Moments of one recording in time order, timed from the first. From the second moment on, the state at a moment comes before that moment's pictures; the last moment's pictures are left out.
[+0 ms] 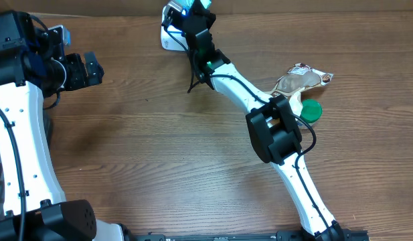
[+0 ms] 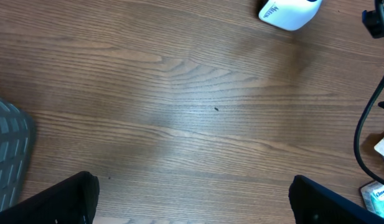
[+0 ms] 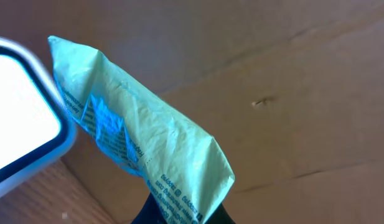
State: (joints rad) left arm 0.27 1.66 1.84 -1.28 0.23 -0.01; right arm 0.56 2.64 2.23 0.32 0.55 -1.05
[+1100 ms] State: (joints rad) left arm 0.27 1.66 1.84 -1.28 0.23 -0.01; right arm 0.63 1.96 2.24 -1.27 0.28 0.13
